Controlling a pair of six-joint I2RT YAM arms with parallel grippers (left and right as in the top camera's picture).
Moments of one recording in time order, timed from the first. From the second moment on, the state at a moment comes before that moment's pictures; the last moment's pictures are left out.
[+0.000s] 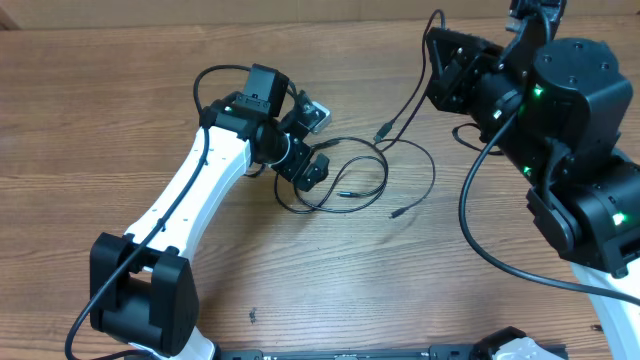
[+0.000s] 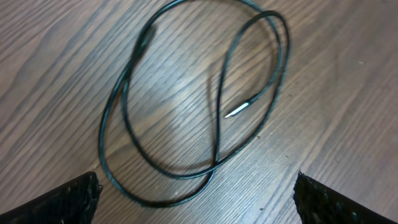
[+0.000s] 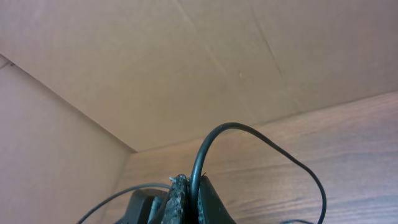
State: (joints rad) left arm -0.34 1.77 1.42 -0.90 0.34 0.30; right arm 0.42 1.27 1.72 -0.70 0.01 0.65
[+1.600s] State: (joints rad) left arm -0.34 1.77 1.42 -0.91 0.28 0.23; right arm -0.19 1.53 1.72 -0.71 0.01 0.57
